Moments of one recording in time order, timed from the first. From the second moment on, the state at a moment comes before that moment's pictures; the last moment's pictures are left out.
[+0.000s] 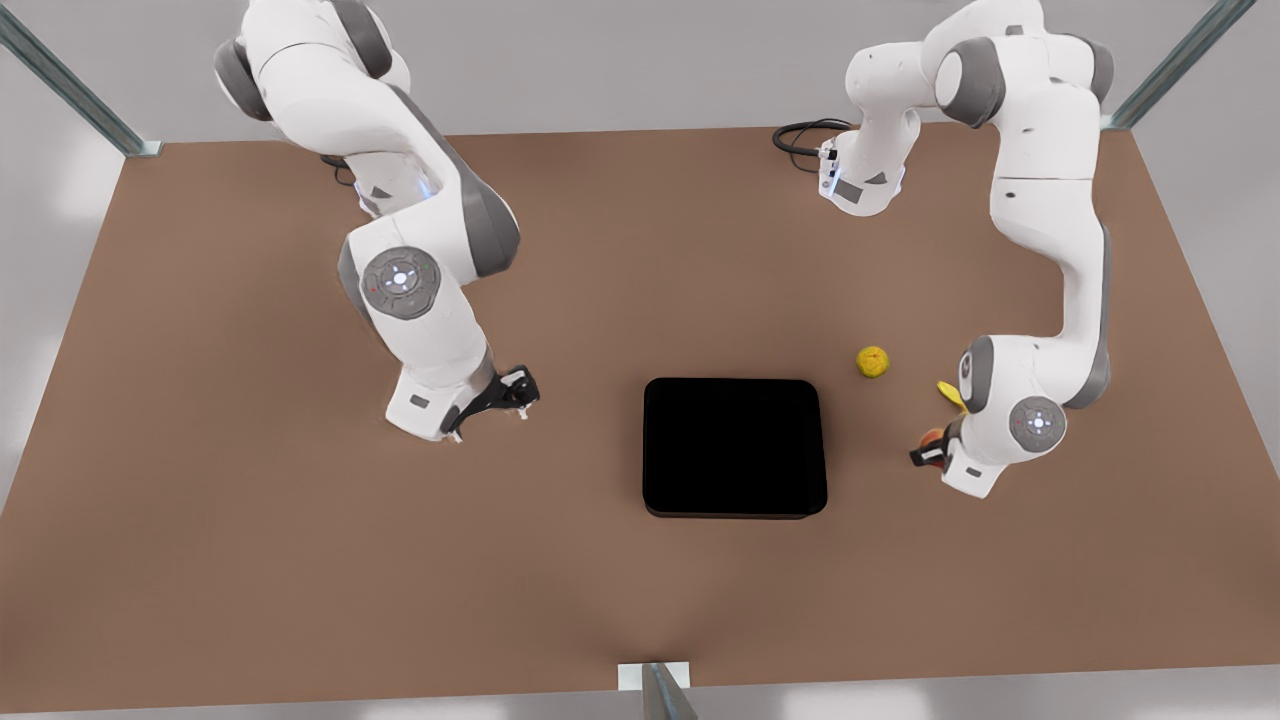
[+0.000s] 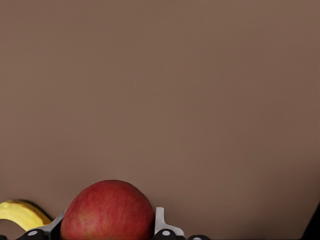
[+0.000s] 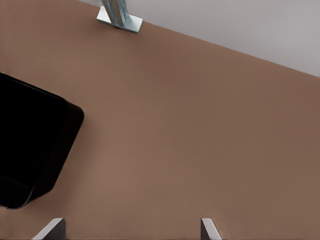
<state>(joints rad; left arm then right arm) 0.04 0.60 -0.06 -1.69 0.13 2.13 -0.37 0.44 0.52 0.09 -1.15 -0.04 1.76 0.20</state>
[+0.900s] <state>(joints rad) 0.07 0.21 -0.06 -1.58 -0.03 1.89 -0.03 0.67 1.07 0.12 -0.85 -0.04 2.15 1.14</state>
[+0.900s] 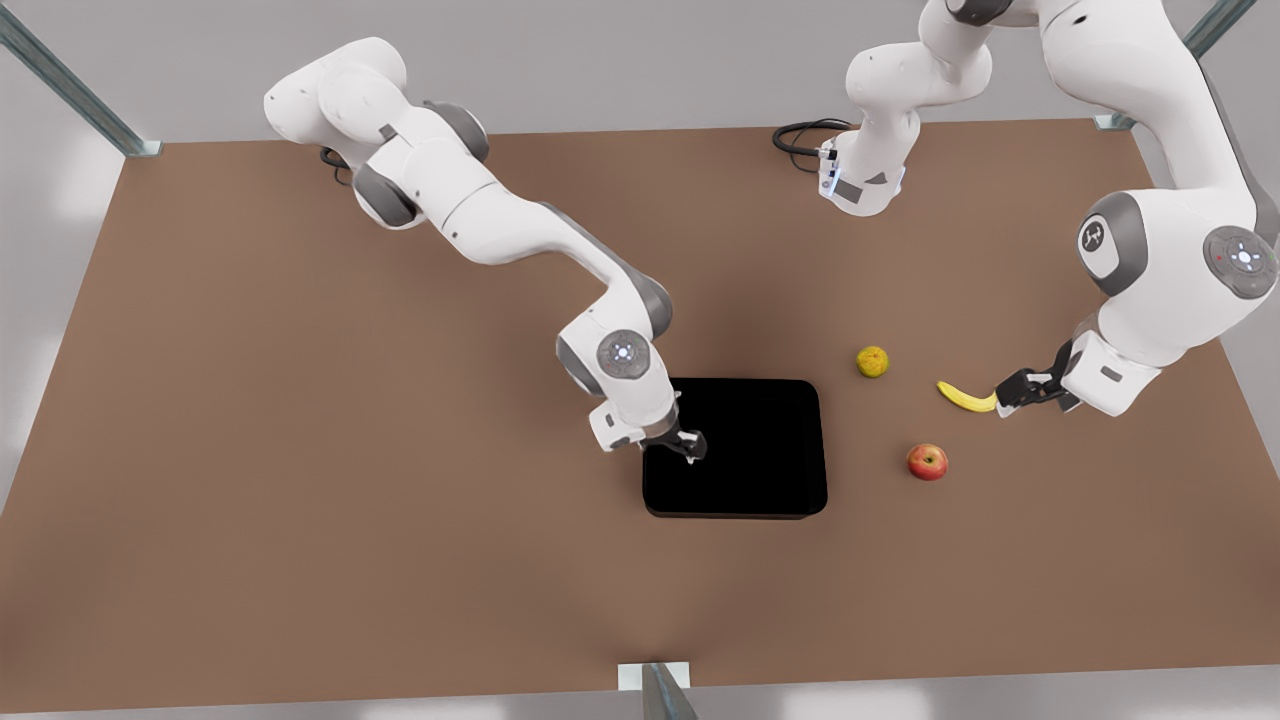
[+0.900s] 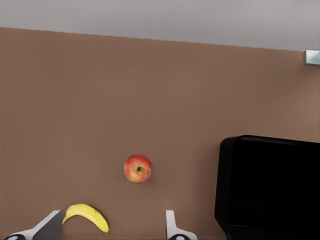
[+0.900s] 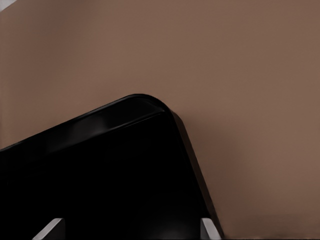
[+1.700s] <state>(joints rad) 0.09 0.21 -0.06 -1.58 -0.03 1.88 0.03 0.64 1.04 0.12 -0.98 -0.06 2.17 1.10</state>
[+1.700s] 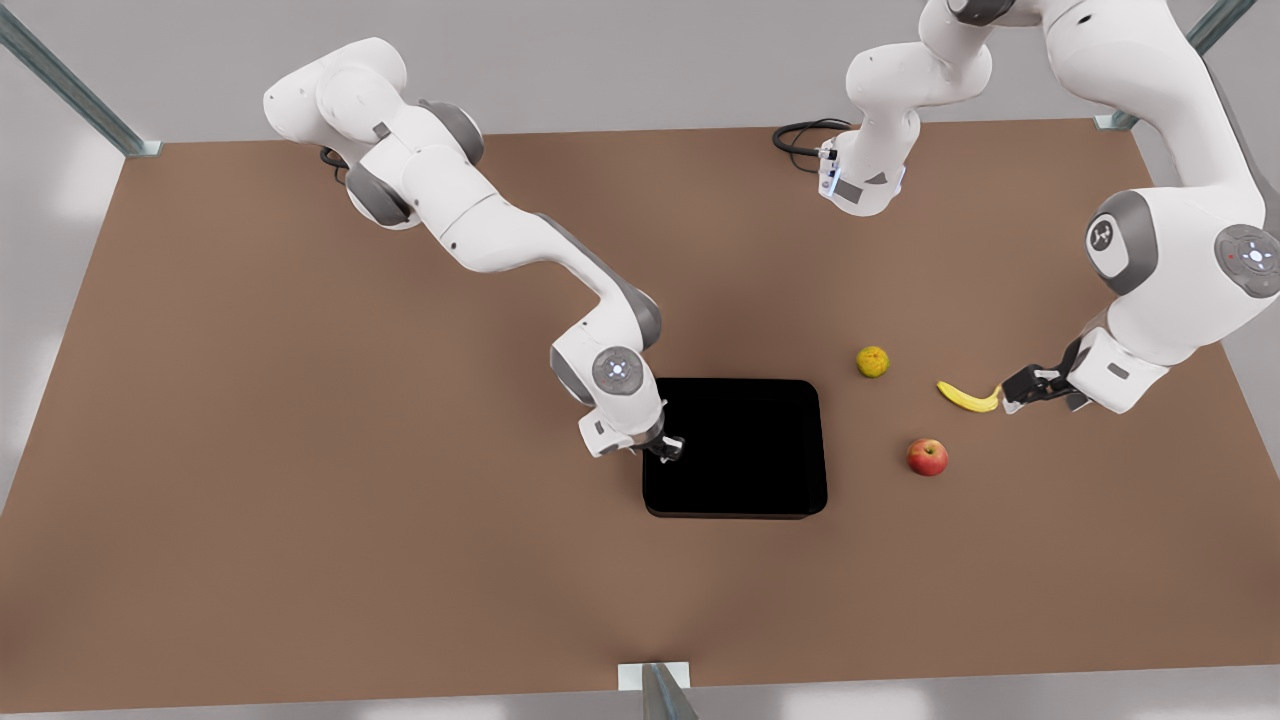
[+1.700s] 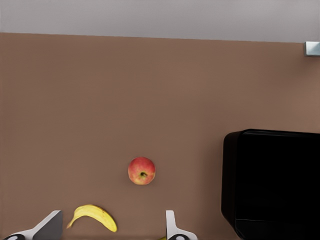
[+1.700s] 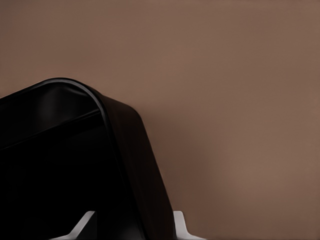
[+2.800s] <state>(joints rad) 0.09 0.21 -0.07 -1.53 -0.03 1.86 0.06 0.35 0.71 0.12 -0.97 -0.03 1.65 0.68</state>
